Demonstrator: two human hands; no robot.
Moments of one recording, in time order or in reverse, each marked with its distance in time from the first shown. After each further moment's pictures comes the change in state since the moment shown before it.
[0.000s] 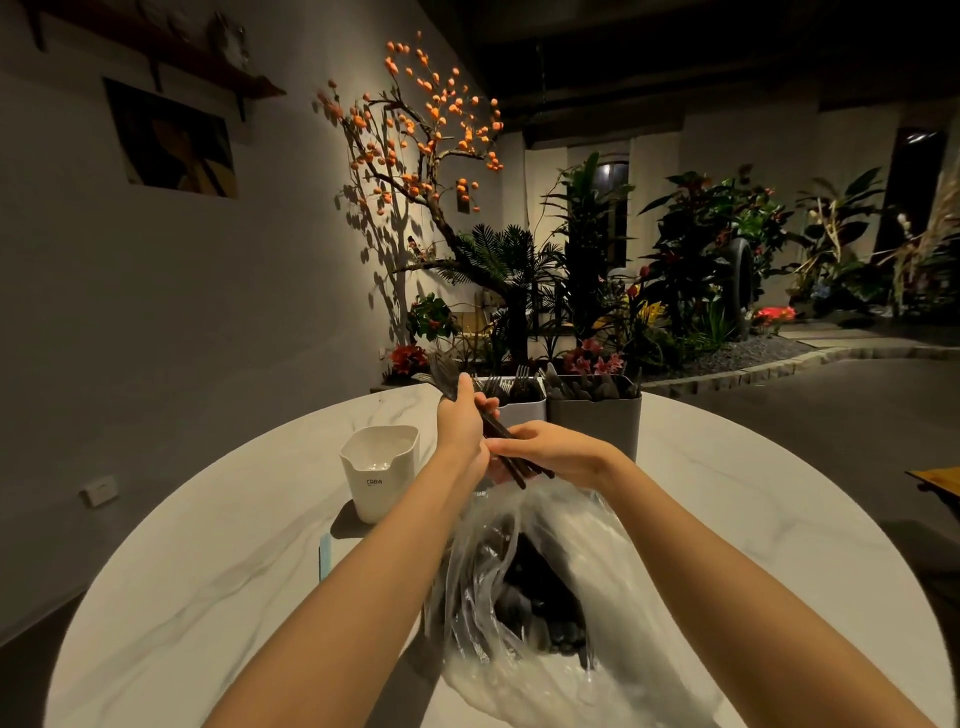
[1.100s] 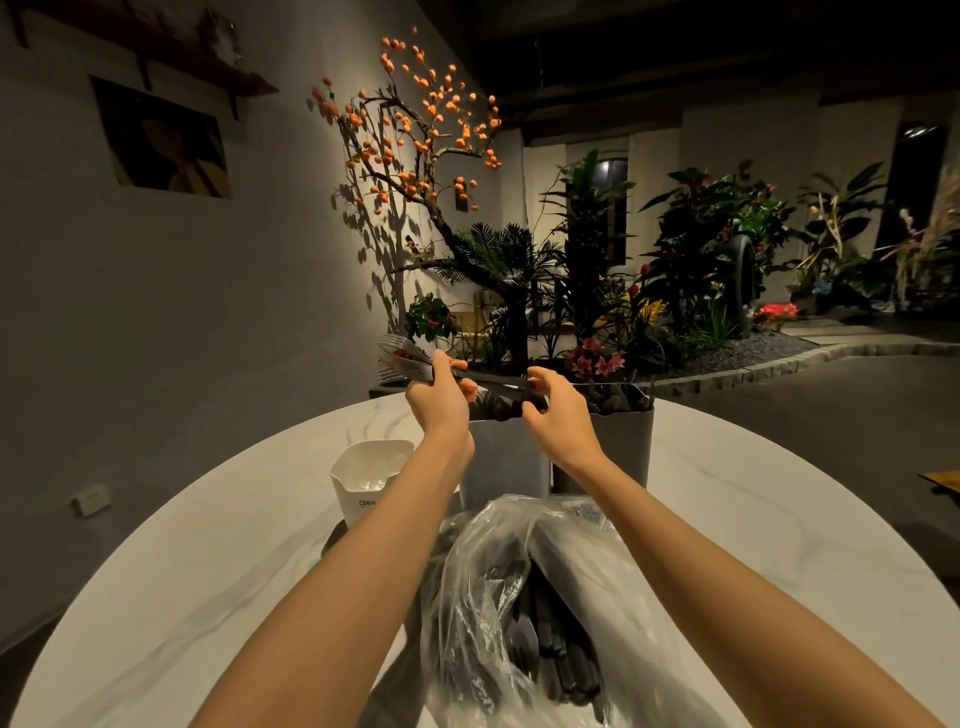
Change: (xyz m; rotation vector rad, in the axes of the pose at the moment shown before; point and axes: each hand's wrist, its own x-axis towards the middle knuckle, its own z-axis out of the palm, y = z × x) left_hand 0.042 0.020 0.012 0.037 0.179 0.204; right_hand 0.045 0.005 -0.016 -0.223 0.824 -0.255
